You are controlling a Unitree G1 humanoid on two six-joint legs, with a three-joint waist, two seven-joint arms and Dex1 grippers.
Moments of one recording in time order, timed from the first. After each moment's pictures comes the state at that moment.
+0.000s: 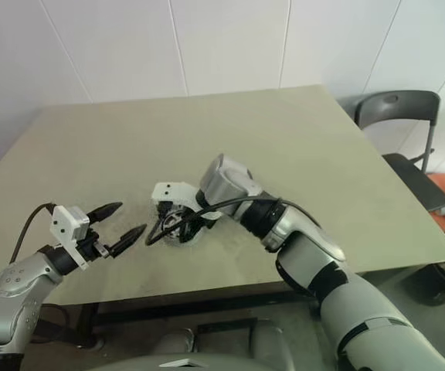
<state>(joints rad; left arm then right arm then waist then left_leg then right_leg) 0.19 0.55 0.22 -0.25 -0.42 0.13 -0.75 -1.08 -0.13 0.73 0.35 -0.11 1.07 1.40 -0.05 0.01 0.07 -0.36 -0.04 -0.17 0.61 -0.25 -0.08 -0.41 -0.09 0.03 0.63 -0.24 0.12</state>
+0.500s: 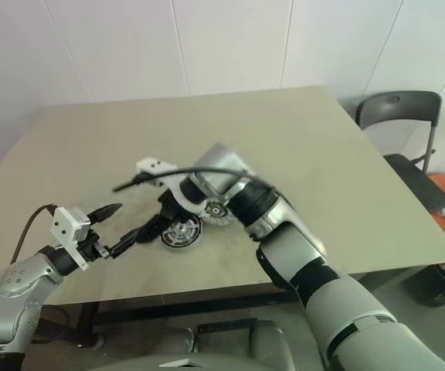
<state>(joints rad) 0.19 0.54 0.22 -0.23 -0.40 0.11 -0.76 -1.18 -0.02 0.33 0.44 0.16 1.40 1.10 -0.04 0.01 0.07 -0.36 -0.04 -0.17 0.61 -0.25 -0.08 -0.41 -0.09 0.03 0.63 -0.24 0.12</state>
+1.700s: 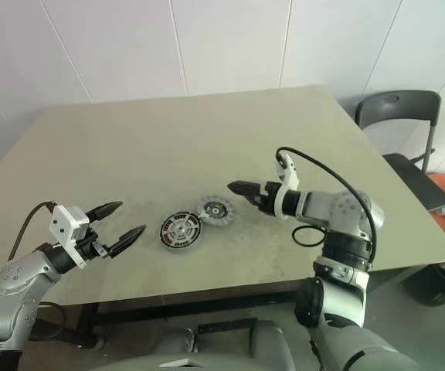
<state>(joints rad) 0.17 0.56 0.22 -0.23 -0.41 0.11 -0.79 -0.63 -0.13 -0.56 0.08 0.71 1.61 0.32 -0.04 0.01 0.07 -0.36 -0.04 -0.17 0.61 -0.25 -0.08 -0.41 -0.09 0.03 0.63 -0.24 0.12</state>
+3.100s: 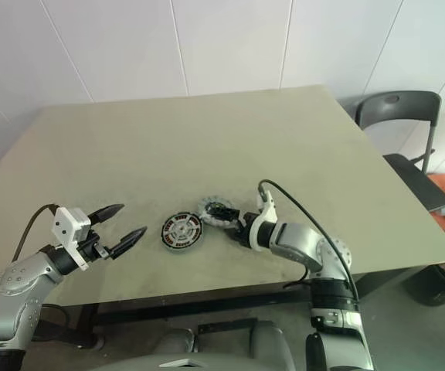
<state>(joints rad) 0.16 0.55 0.21 -0.20 -0.40 0.09 -0.80 -0.33 -0.14 -0.17 0.14 1.75 1.13 -0.55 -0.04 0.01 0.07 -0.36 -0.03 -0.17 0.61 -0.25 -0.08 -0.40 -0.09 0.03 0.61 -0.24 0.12</state>
